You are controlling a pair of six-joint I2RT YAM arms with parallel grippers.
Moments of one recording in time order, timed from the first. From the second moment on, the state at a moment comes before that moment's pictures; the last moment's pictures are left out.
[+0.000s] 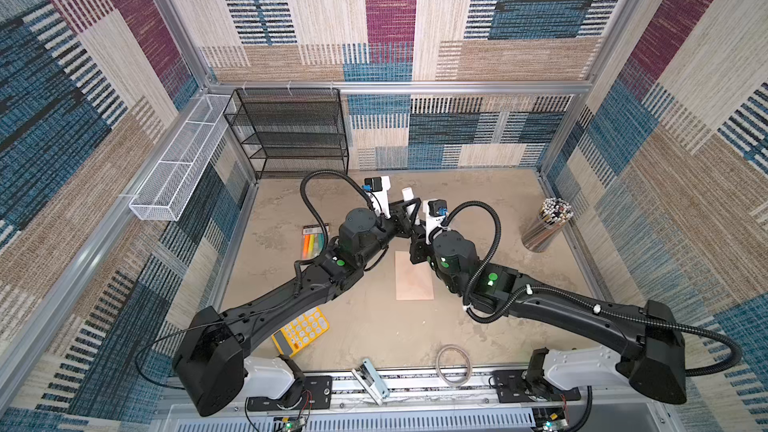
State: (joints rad) left arm -0.77 1.36 0.97 0.37 -0.01 -0.63; right arm 1.02 1.29 0.99 0.02 0.58 0.34
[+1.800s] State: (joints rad) left arm -0.54 1.47 0.90 0.91 0.84 -0.93; right arm 0.64 1.20 0.67 0.66 -0.58 0.53
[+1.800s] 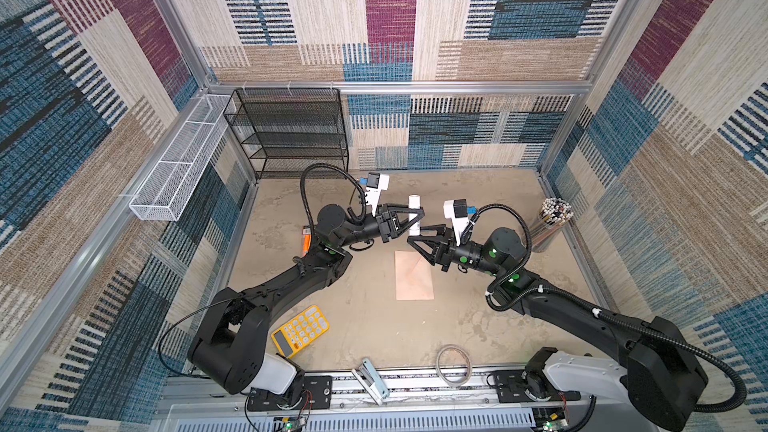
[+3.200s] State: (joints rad) left arm -0.73 1.32 0.93 0.45 0.09 -0.55; right arm 0.95 1.28 1.09 -0.12 0.41 0.22
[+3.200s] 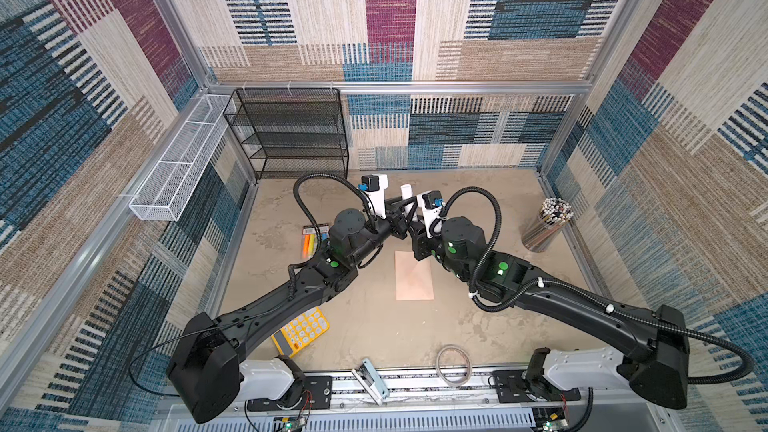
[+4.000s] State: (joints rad) left arm -0.54 1.29 0.93 0.49 0.51 -0.70; right arm 0.73 1.08 0.71 0.38 -0.24 0.26
